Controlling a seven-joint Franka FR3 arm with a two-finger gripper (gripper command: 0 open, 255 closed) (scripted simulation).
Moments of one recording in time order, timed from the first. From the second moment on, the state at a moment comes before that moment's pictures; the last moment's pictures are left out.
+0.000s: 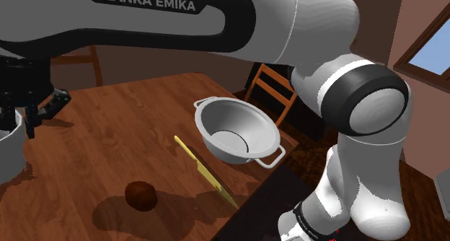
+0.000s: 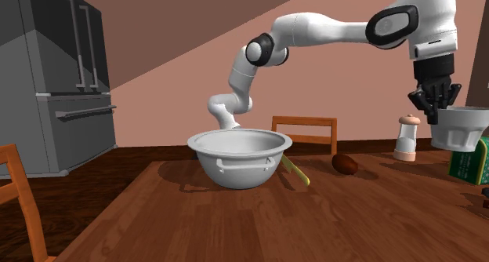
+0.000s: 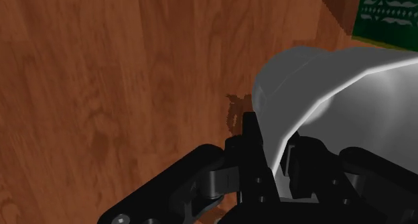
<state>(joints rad) 0.68 0.56 0.20 -1.18 0.01 1.90 0.77</state>
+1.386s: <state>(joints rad) 0.80 0.77 0.20 -1.05 -0.04 1.99 0.86</state>
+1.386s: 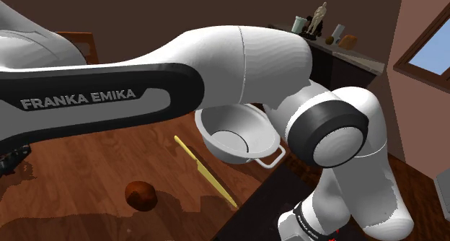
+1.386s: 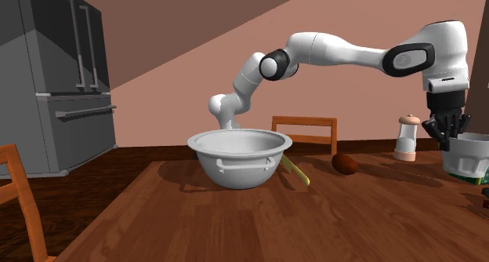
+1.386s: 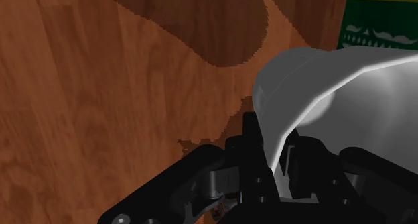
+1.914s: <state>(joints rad) 0.79 0.79 0.20 -1.13 -0.04 2.08 0.86</state>
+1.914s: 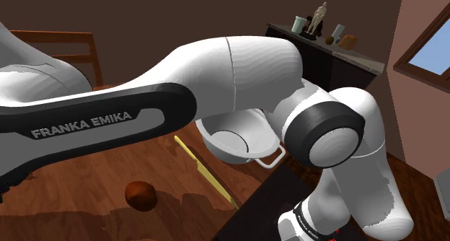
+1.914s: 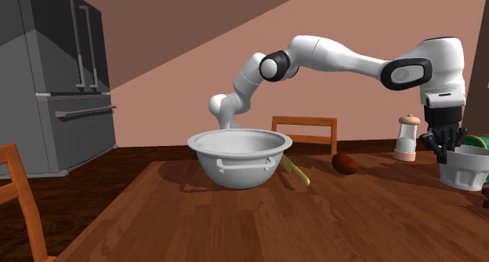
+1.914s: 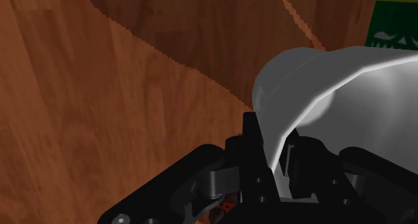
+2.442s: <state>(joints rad) 0.79 0.79 0.20 -1.13 -0.04 2.08 0.86</state>
